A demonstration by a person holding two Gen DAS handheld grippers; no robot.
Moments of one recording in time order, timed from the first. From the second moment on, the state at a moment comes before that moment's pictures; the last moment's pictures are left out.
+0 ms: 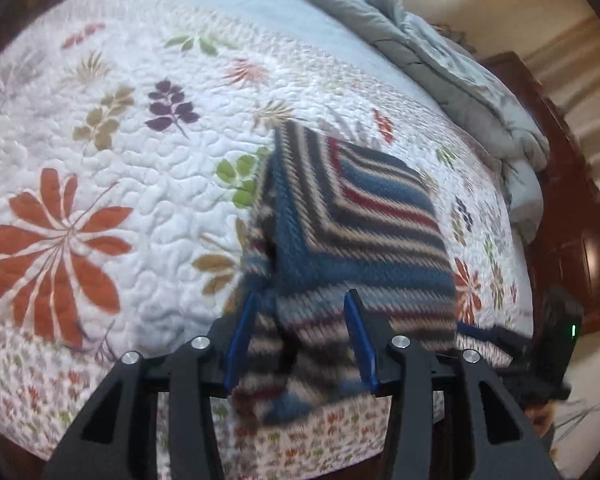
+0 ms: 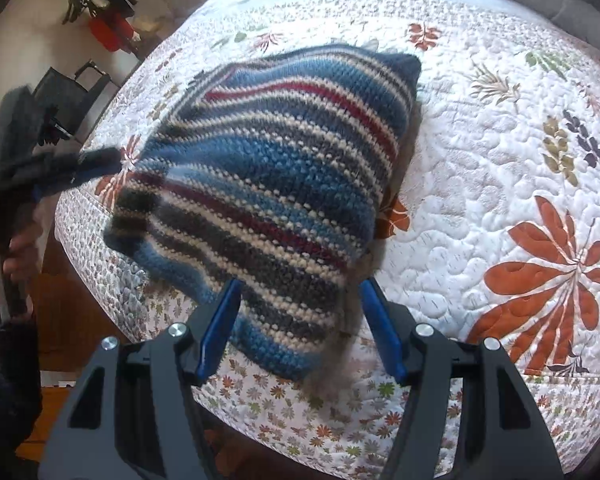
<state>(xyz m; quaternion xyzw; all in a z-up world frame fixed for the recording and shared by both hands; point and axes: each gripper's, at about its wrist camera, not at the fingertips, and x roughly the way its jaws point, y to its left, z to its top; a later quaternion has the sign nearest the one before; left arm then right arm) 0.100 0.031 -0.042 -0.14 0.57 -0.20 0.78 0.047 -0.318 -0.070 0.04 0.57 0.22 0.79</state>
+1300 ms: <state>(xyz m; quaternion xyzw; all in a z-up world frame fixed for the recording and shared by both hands) 0.052 0.010 -0.068 -0.08 0.56 -0.18 0.80 0.054 -0.310 -0.112 0.11 0.63 0.21 0.74</state>
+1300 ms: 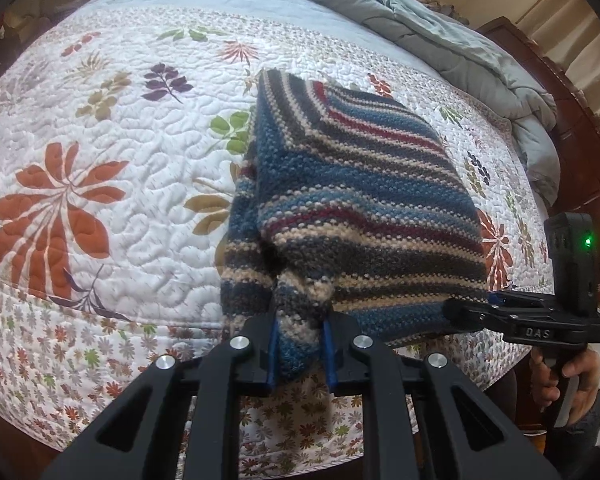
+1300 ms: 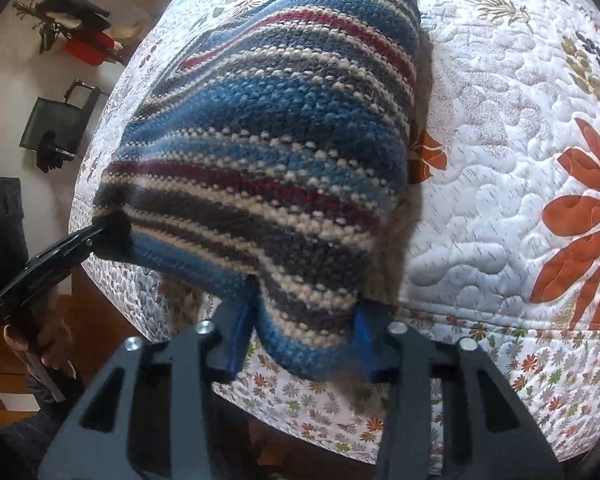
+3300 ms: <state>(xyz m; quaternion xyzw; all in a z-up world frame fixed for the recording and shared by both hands) 0.248 0.010 -0.092 -0.17 0.62 -0.16 0.75 0.234 -0.349 -0.093 0.13 0.60 0.27 0.74</state>
